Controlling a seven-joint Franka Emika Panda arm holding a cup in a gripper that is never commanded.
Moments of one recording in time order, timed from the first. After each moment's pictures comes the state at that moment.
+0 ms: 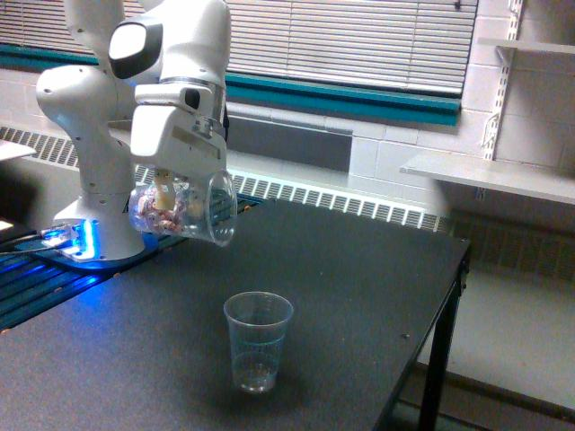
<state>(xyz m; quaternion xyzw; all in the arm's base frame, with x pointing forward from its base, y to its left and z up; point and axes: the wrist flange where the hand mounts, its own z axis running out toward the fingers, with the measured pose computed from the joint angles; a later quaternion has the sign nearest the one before) 0.390 -0.252 0.356 0.93 -0.31 0.14 0.16</state>
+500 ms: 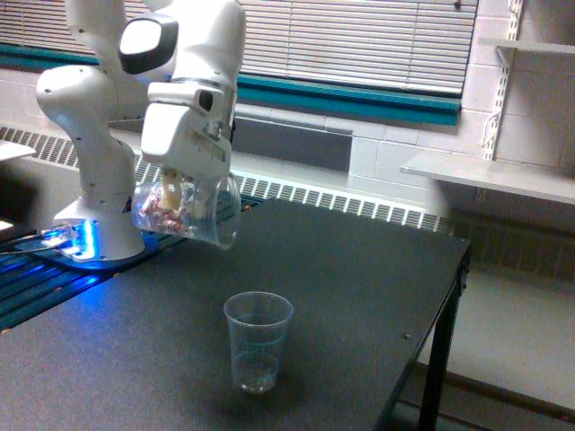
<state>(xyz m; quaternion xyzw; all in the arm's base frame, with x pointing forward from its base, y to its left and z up) 0.407 -0.254 0.366 0.93 -0.29 0.12 0.19</state>
